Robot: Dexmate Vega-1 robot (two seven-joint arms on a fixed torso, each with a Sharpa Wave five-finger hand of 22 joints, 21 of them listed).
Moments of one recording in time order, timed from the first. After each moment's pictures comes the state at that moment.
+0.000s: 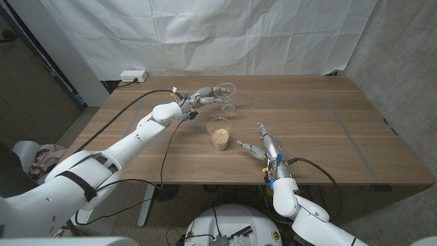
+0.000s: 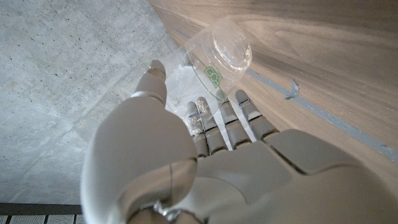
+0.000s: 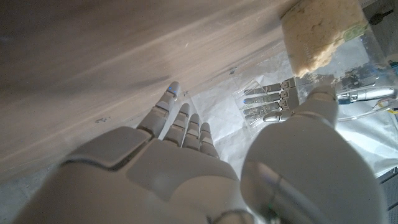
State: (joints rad) left arm 0.44 0.44 0.66 -0.94 -0.31 -0.43 -0.40; left_hand 1.06 0.06 0.23 -0.15 0.18 0.38 -0.04 0.49 0.23 0.39 -0.13 0.41 0.33 0.35 -0.04 0.39 0.25 0.20 0.04 0.43 0.22; right arm -1.26 -0.57 -0.65 -1.92 -0.32 -0.27 -0.64; right_hand 0.72 -0.11 -0.15 -0.10 0.38 -0.04 0.03 0.22 0.22 0.02 0.02 0.21 0.24 0.11 -0.03 0.24 0.24 0.29 0.09 0.21 0.19
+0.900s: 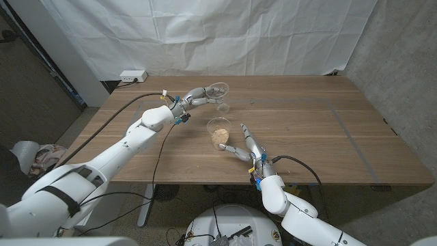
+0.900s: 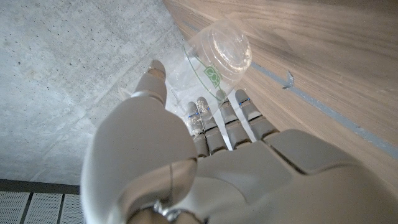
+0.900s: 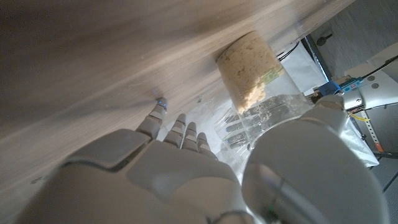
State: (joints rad) left arm 0.55 0.54 0.61 -1.09 -0.37 -0.43 -0.38; left_hand 1.06 0.06 0.23 -0.15 0.18 0.37 -0.04 0.49 0.23 0.40 -0.13 0.40 0.34 0.35 -0.04 0.40 0.24 0.20 0.04 0.43 0.22; right arm -1.16 -0.54 -0.77 -1.88 -0.28 -0.23 -0.52; right_hand 0.68 -0.12 -0.22 -0.08 0.39 -0.12 0.06 0.19 0.22 -0.05 0.05 0.19 0.24 0.01 0.00 0.20 0.23 0.17 0.13 0.19 0.18
